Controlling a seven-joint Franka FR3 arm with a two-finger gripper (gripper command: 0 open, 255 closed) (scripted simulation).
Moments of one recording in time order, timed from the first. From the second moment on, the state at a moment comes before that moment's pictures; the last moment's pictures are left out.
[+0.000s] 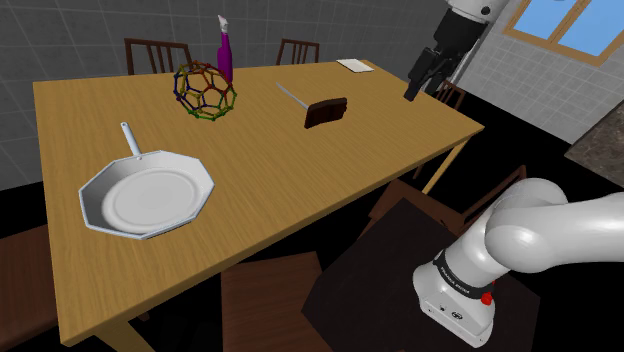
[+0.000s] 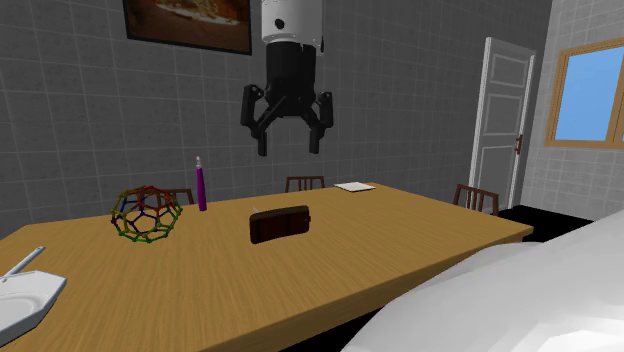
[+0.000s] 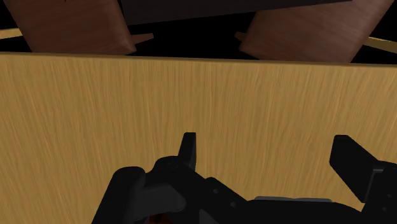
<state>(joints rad) -0.02 -0.82 -0.02 -2.37 -0.02 1.63 0.05</state>
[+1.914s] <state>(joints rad) 0.17 0.16 -0.57 -1.86 0.17 1.98 -1.46</state>
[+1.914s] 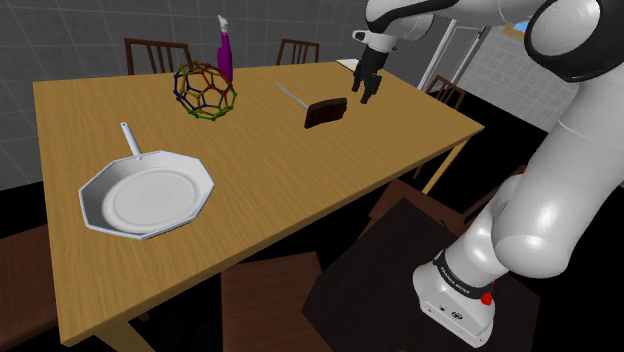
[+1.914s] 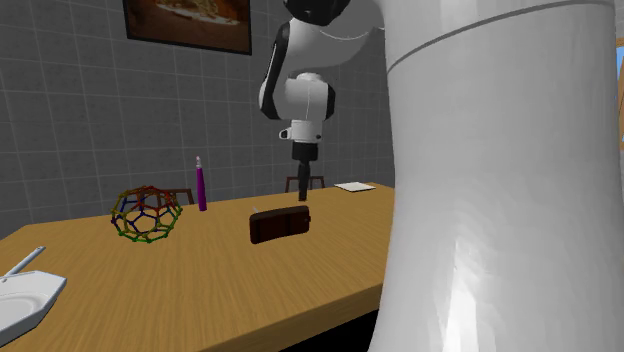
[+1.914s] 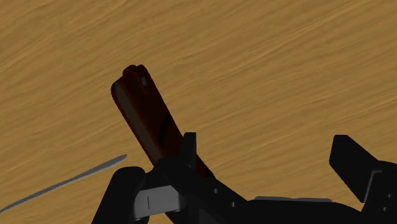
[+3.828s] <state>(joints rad) 0.05 0.60 -0.44 -1.49 0.33 1.97 -1.85</state>
